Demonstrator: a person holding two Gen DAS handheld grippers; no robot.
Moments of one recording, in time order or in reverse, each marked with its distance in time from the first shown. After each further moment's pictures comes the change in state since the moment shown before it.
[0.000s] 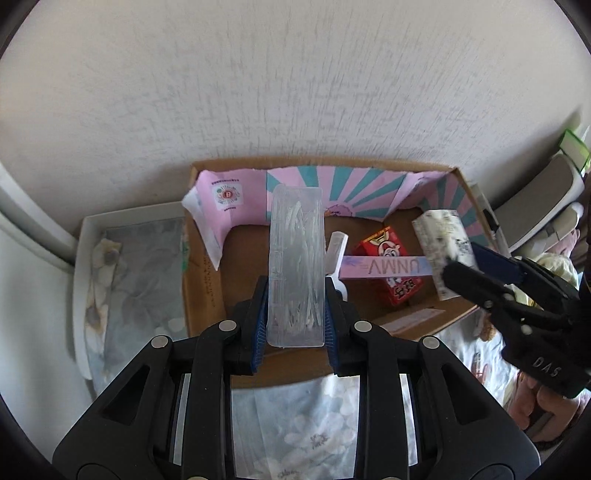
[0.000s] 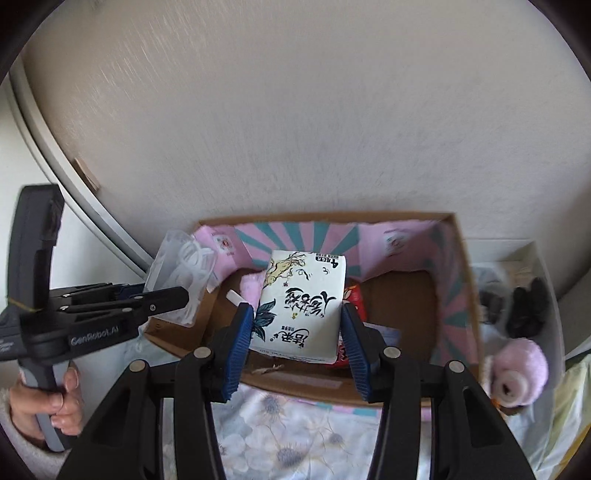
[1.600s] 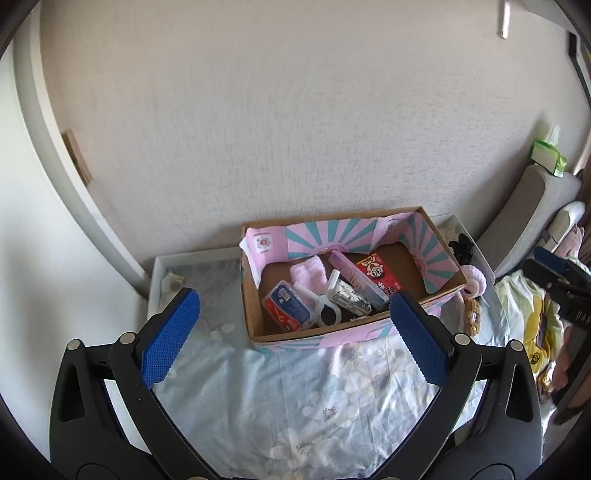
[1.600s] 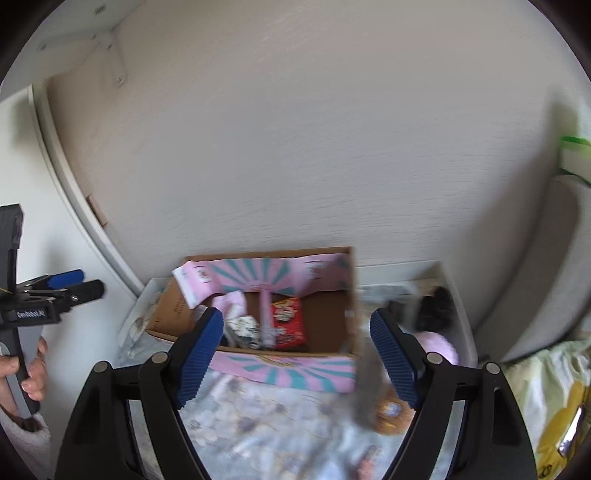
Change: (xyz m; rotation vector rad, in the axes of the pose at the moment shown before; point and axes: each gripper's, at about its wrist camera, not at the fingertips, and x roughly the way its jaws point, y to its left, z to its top) left arm -0.143 -0.020 -0.040 0.076 -0.263 0.106; right arm -0.156 -0.044 -0.041 0.020 -0.235 -0.150
